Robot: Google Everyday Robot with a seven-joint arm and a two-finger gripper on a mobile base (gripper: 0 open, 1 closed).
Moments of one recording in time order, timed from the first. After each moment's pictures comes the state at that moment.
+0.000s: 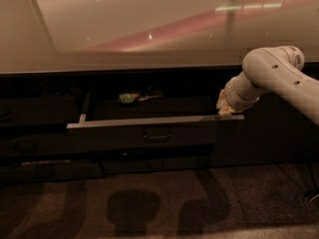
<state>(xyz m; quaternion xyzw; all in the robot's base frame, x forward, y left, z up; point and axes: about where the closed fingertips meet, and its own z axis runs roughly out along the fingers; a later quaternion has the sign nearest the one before) 0.647 -0.238 0.711 -0.76 0.61 -0.10 0.19</state>
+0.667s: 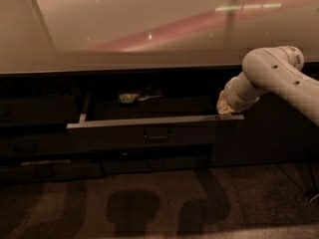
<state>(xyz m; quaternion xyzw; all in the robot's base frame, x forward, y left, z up) 0.647 -0.238 0.711 -0.76 0.61 -0.10 0.19</state>
